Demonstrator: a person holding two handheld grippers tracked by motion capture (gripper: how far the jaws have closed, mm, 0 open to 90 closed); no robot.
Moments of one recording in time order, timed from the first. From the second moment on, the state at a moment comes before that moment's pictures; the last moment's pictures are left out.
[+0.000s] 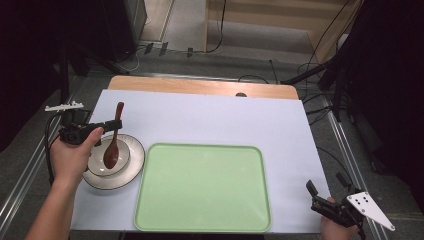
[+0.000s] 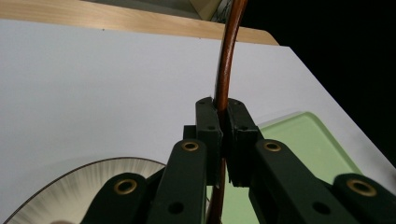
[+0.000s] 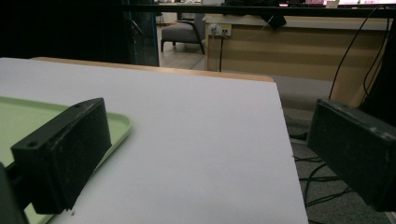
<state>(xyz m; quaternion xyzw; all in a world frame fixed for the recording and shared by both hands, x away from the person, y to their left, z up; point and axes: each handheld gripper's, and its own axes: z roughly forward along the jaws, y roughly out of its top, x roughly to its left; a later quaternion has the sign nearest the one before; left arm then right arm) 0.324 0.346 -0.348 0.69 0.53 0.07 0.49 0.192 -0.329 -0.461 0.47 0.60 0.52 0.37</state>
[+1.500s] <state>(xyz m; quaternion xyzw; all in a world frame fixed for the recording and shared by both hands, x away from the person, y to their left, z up) 0.287 0.276 -0.384 0.69 0.50 0.00 0.52 0.193 -0.328 -0.461 0.47 0.60 0.53 0.37</state>
